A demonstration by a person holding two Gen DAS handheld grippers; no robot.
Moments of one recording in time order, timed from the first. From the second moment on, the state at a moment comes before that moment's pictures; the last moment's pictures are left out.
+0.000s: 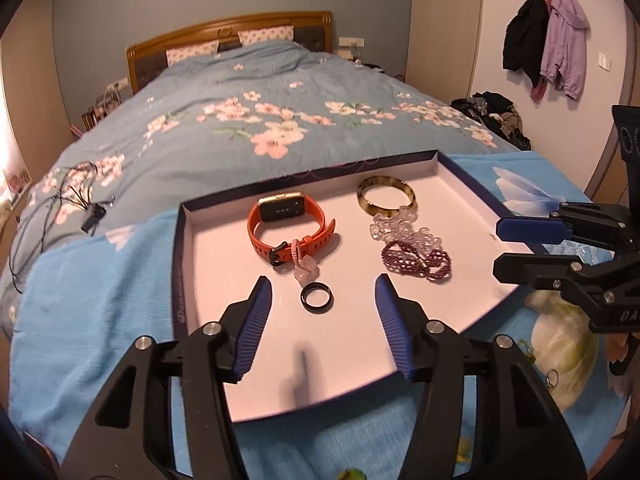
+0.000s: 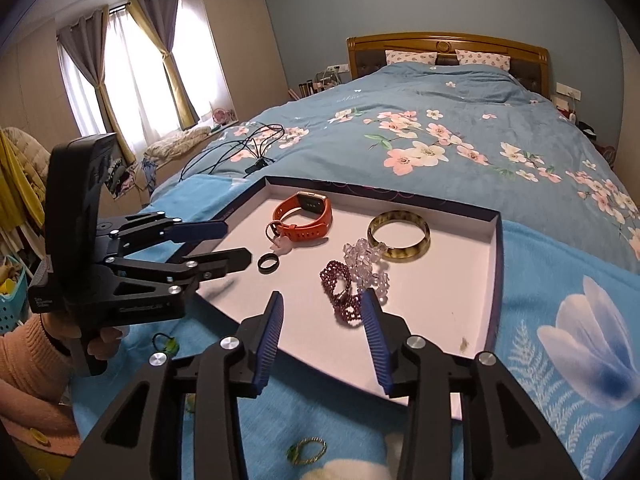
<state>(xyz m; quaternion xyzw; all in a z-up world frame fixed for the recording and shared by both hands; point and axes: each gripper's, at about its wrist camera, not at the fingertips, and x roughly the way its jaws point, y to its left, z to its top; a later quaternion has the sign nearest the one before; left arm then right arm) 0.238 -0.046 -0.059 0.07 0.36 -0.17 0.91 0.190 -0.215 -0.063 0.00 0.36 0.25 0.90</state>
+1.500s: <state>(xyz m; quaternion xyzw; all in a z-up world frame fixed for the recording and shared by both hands) 0.103 -0.046 -0.077 0.09 0.36 -0.26 0.89 0.108 -0.225 -0.103 0.02 0.41 0.23 0.88</state>
